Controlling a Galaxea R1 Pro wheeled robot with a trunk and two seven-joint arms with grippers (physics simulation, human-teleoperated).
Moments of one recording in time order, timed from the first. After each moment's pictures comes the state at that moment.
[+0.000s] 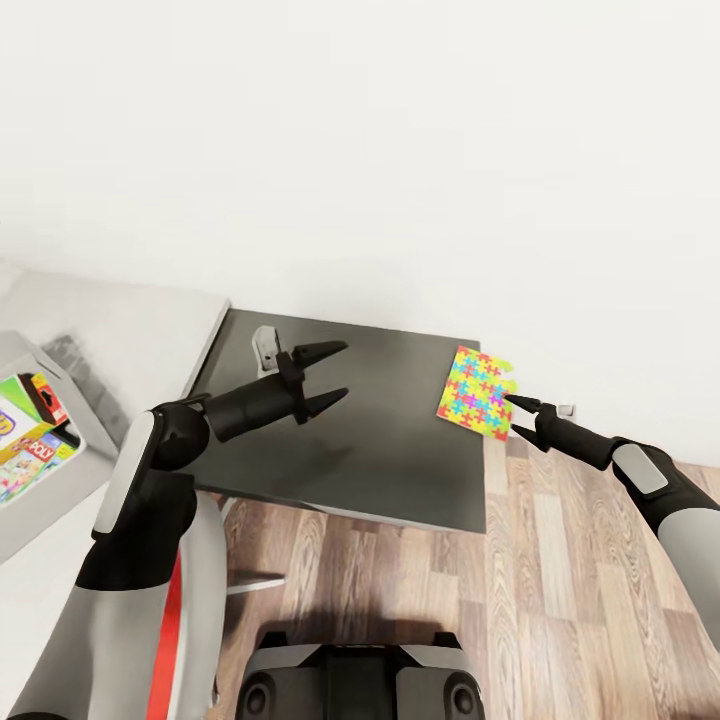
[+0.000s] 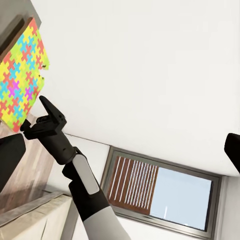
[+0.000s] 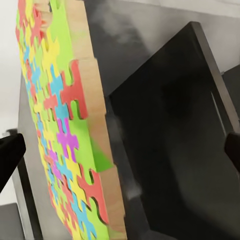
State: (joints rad) left arm -0.75 -0.02 -0.08 -1.61 1.98 0.91 0.53; right arm -1.02 -0.40 0.00 -0.42 -0.94 0.73 0.71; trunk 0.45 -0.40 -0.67
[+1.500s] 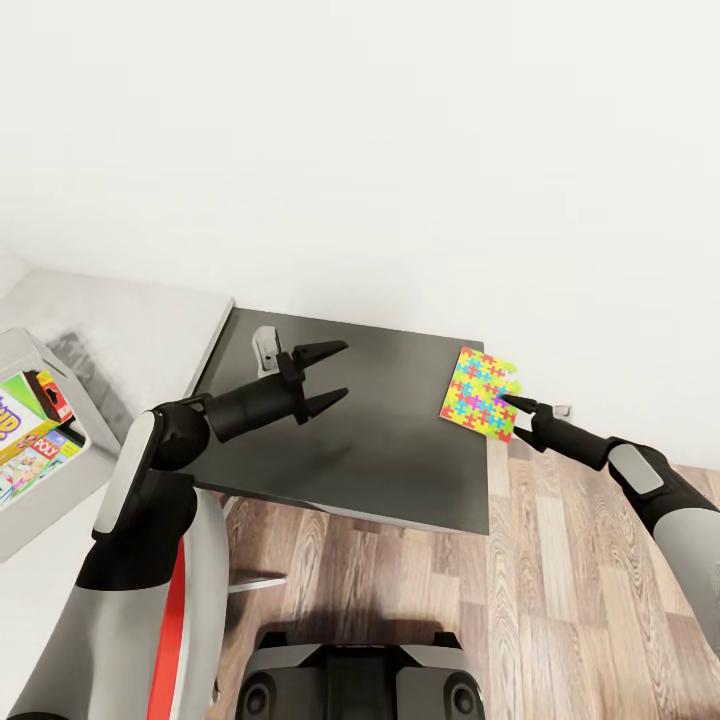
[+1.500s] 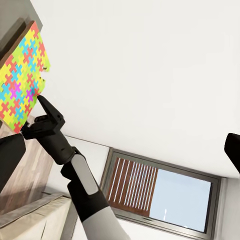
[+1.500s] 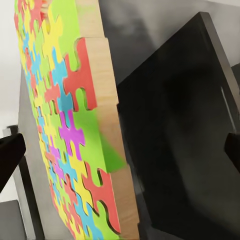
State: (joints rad) left arm -0.75 -0.02 -0.08 -1.61 1.98 0.91 0.53; right arm -1.02 -0.39 0.00 -0.42 -0.94 0.72 0.71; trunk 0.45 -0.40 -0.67
